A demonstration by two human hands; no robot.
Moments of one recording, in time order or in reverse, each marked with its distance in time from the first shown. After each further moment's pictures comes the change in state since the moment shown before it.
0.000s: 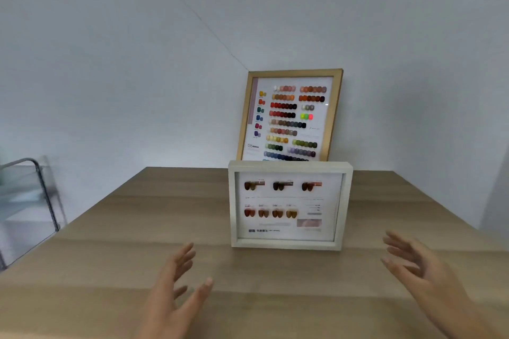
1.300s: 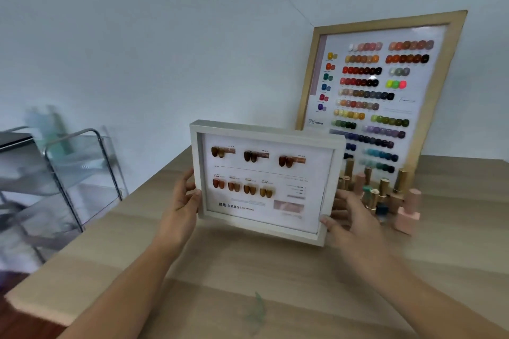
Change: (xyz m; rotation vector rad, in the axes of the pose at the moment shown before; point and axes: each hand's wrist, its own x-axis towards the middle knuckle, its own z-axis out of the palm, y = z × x) left_hand 0.160 -0.056 -0.088 0.005 0.091 0.085; right_hand 0.065 -0.057 0.217 0.110 -0.265 -0.107
